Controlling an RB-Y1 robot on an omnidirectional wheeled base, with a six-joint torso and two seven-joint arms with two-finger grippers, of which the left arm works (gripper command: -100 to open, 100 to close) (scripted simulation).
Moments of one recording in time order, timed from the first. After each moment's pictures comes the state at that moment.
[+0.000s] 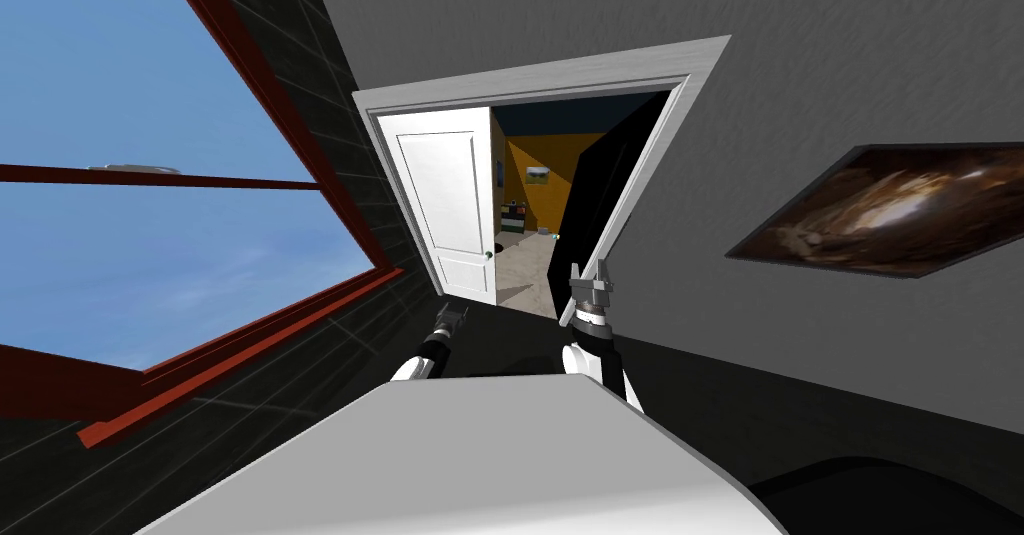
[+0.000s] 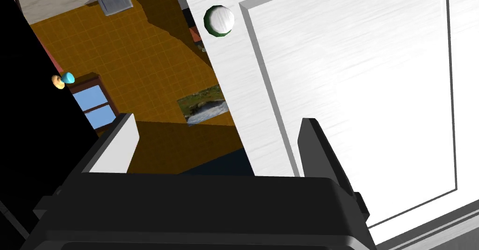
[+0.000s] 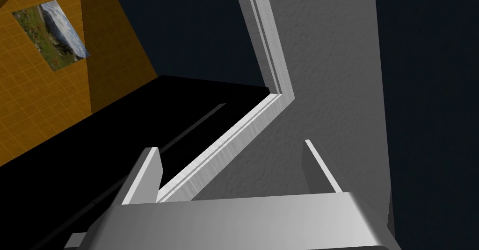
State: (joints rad) arm 0.40 0.11 -0.15 -1.73 -1.24 0.06 -0.63
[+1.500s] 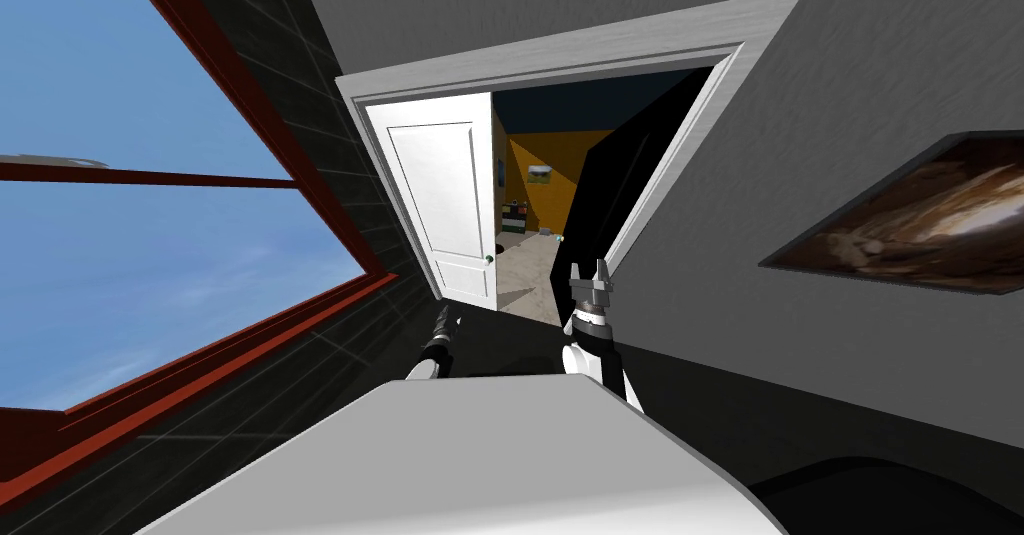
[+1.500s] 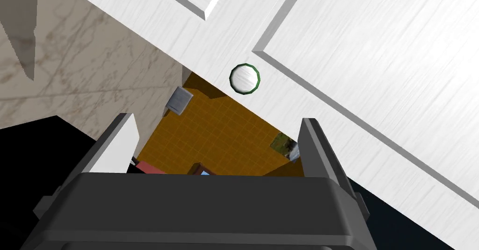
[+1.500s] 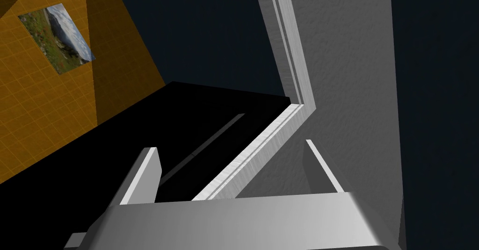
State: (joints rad) arm 0.35 0.14 -0.20 -1.57 -1.67 0.23 -0.82
